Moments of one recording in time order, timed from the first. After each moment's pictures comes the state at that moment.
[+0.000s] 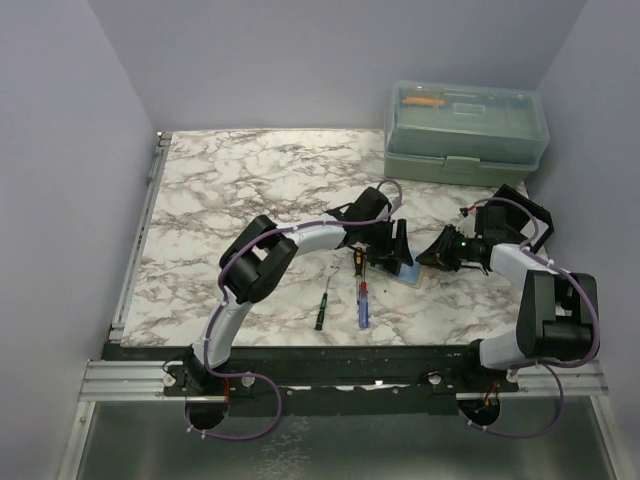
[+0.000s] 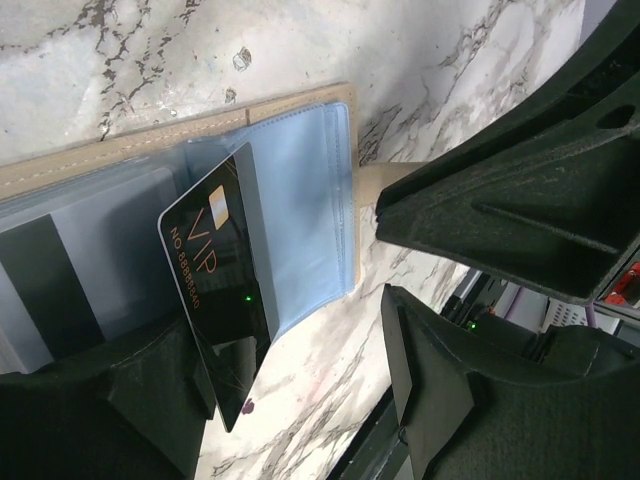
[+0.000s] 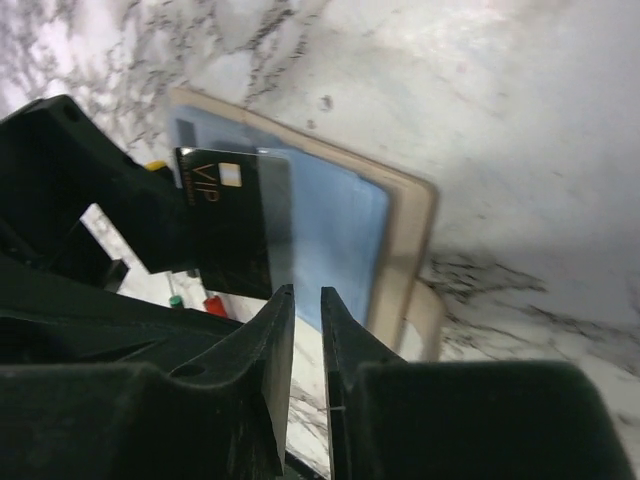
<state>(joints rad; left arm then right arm) -0.82 2.21 1.57 -0.15 0.51 -0.74 -0.10 1.43 0.65 -0.24 -0.58 0.46</state>
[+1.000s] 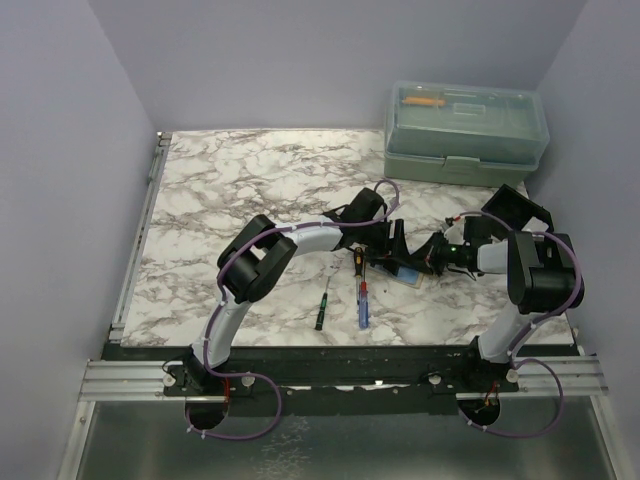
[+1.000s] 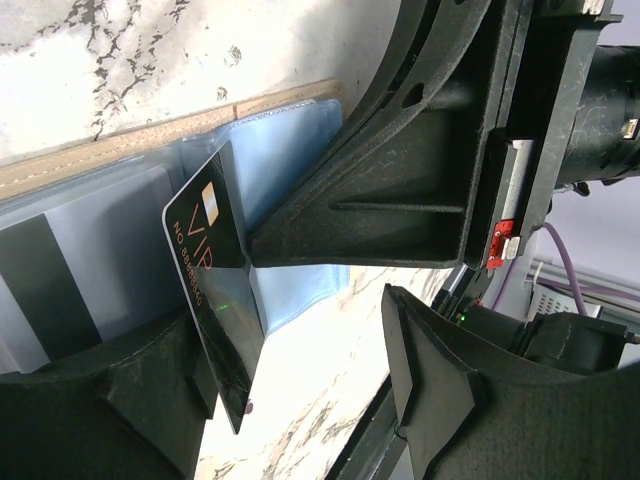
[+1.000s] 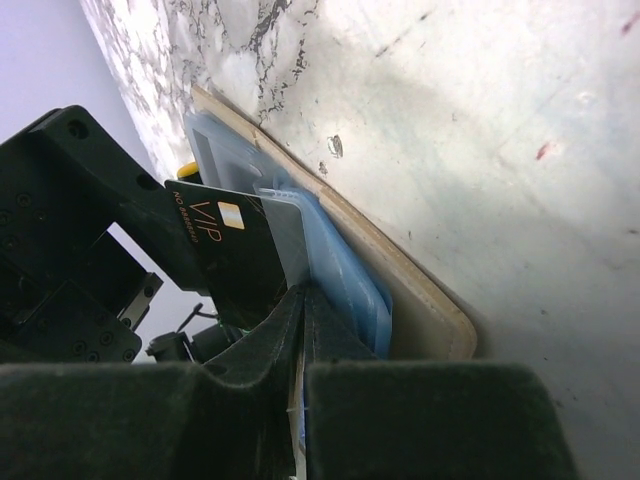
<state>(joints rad) -0.81 2.20 1.51 -0.05 0.58 -0.76 -0.07 1.75 0.59 0.19 -0.87 0.67</state>
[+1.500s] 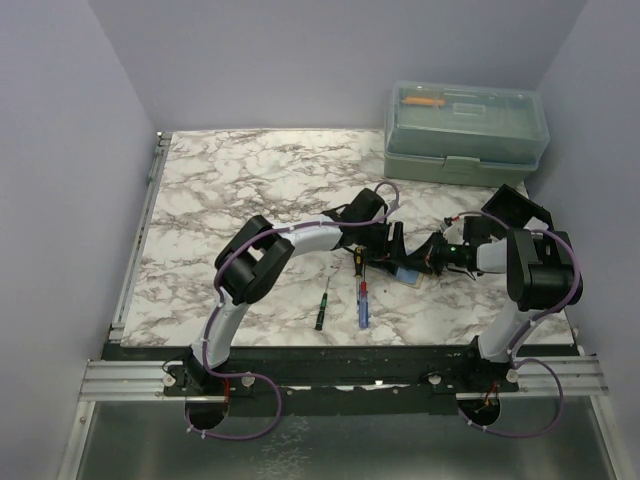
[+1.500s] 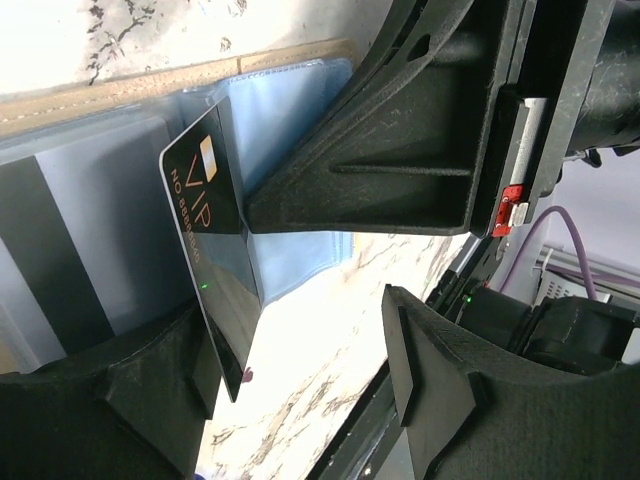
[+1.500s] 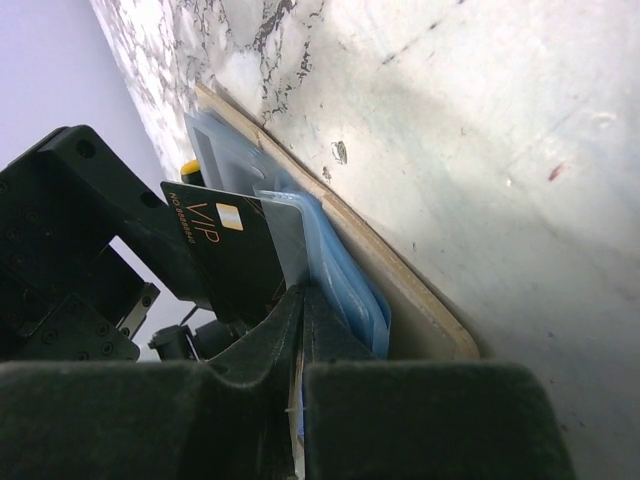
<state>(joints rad) -0.81 2.18 1.51 -0.14 0.56 -0.73 -0.07 1.77 0.59 0.20 -0.90 0.66</state>
